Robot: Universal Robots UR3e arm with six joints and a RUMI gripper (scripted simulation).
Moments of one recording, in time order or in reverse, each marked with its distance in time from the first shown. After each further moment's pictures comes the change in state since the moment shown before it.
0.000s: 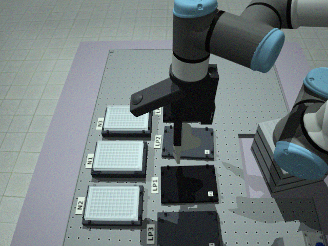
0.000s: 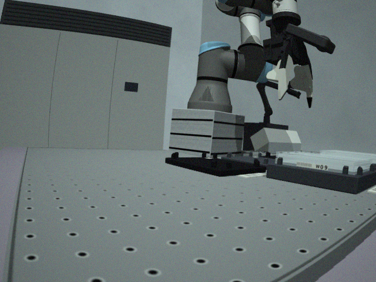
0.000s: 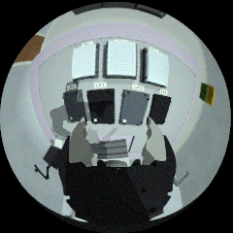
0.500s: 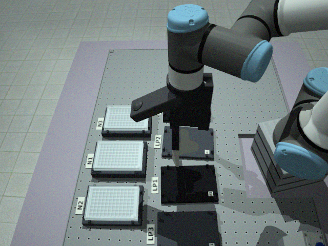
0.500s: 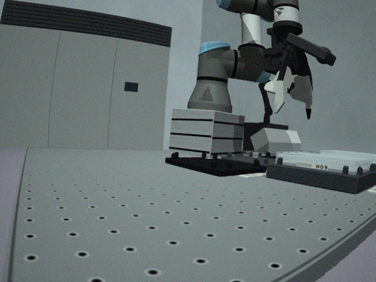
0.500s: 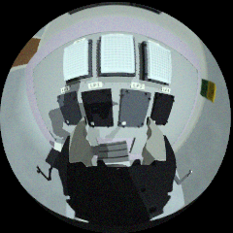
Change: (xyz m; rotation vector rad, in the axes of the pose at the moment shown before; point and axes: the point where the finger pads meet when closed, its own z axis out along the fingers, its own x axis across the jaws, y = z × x) arm 0.008 0.002 0.027 -0.032 0.008 0.037
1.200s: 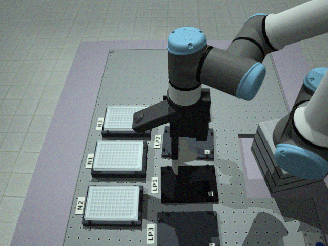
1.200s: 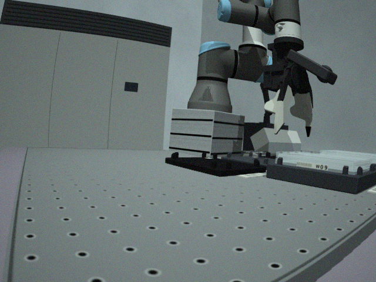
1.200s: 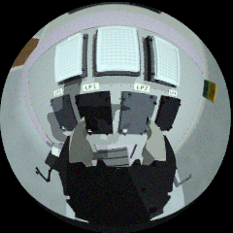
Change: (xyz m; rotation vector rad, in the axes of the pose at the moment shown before) arm 0.001 -0.001 0.041 0.003 0.002 0.000
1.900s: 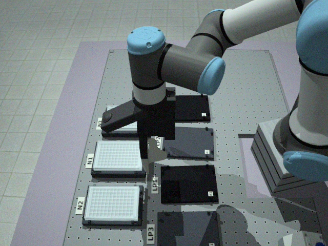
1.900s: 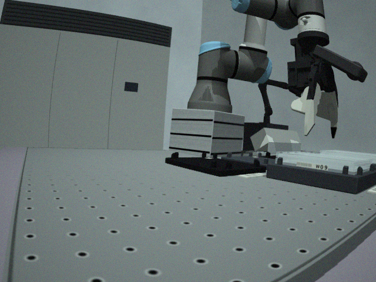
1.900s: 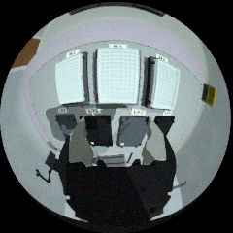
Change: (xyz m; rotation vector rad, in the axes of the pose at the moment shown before) arm 0.000 -0.071 -0.001 0.014 -0.001 -0.021
